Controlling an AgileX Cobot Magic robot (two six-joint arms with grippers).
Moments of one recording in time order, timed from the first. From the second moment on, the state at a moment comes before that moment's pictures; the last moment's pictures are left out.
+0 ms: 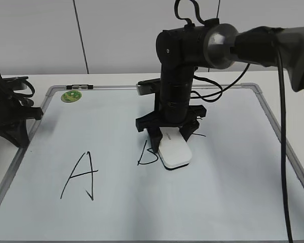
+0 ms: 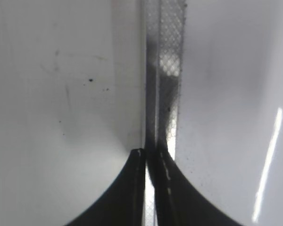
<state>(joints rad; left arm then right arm) -0.02 2.14 -1.47 -0.11 0.94 0.01 0.53 2.32 -1.90 0.08 1.22 0.13</state>
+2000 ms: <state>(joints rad) -0.02 2.14 -1.47 -0.13 0.92 0.01 0.69 2.36 -1.95 0.02 1.23 0.22</state>
